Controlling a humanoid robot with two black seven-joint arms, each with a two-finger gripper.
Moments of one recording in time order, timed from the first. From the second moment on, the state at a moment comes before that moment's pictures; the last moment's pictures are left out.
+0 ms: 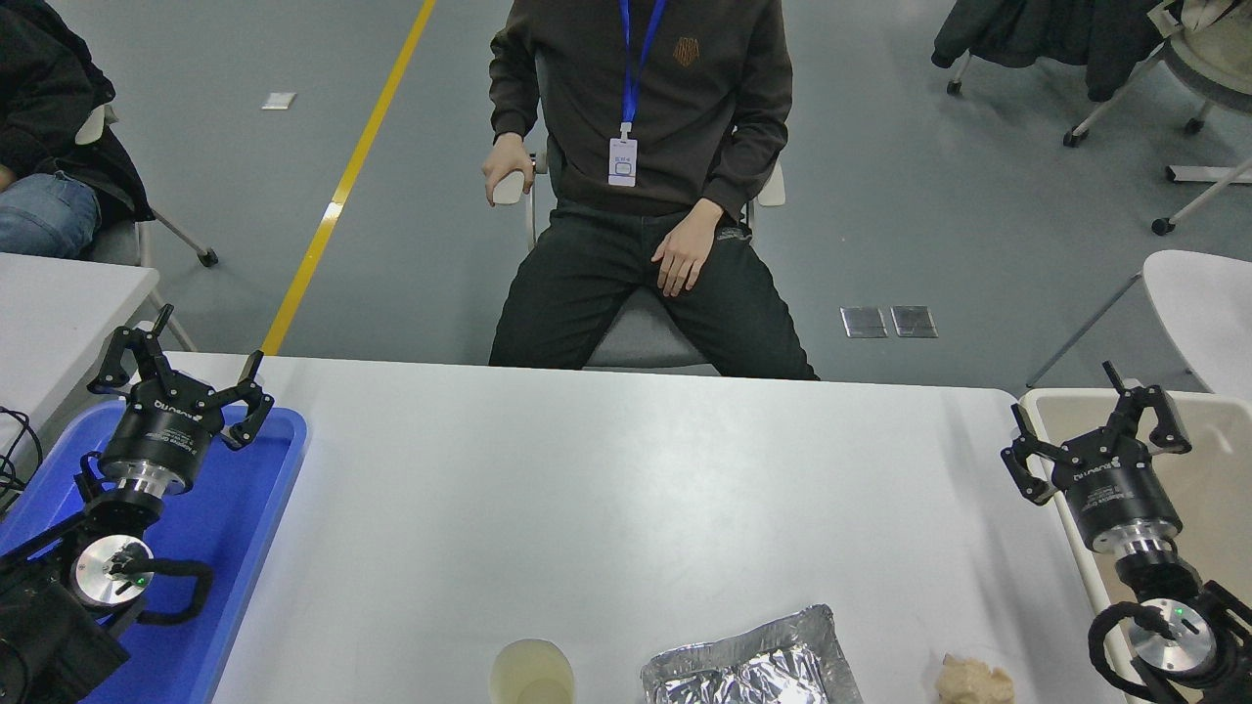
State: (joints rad) left arm -0.55 0.46 -0.60 -0.39 -0.23 -0.70 -0.59; right arm 0.33 -0.36 1.07 0.61 -0.16 0.46 0.48
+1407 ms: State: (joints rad) left arm -0.55 0.46 -0.60 -0.39 -0.23 -0.70 -0.59; right arm 0.35 -0.43 1.07 0.63 -0.15 0.45 0.48
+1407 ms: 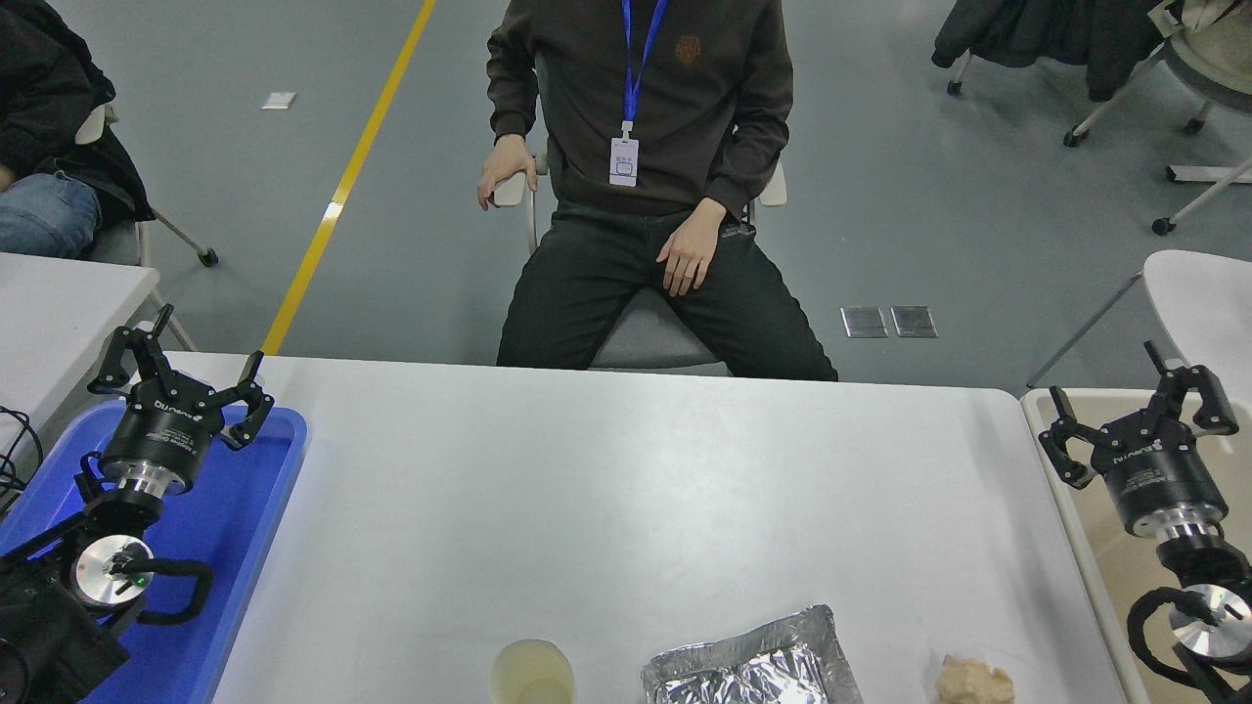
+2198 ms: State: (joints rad) left arm -0.56 0.46 -0.60 -0.39 -0.23 -0.70 -0.59; right arm 0.27 -0.57 0.91 1.03 -0.28 0.19 0.47
